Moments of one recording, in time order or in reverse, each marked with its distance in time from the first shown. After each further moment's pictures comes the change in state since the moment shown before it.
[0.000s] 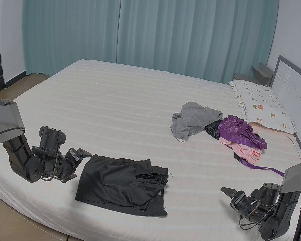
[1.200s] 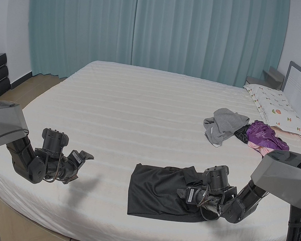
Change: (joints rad) left arm -0.014 0.028 -0.015 -0.001 0.011 0.024; right arm 0.407 -0.044 -0.516 0.774 -0.387 -0.417
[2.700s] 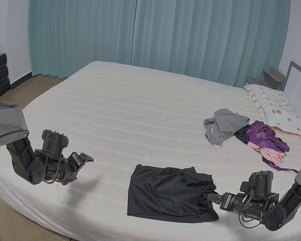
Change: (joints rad) left arm -0.001 0.004 0.011 0.000 0.002 0.040; right arm -0.211 -0.278 0.390 -0.118 0.197 0.019
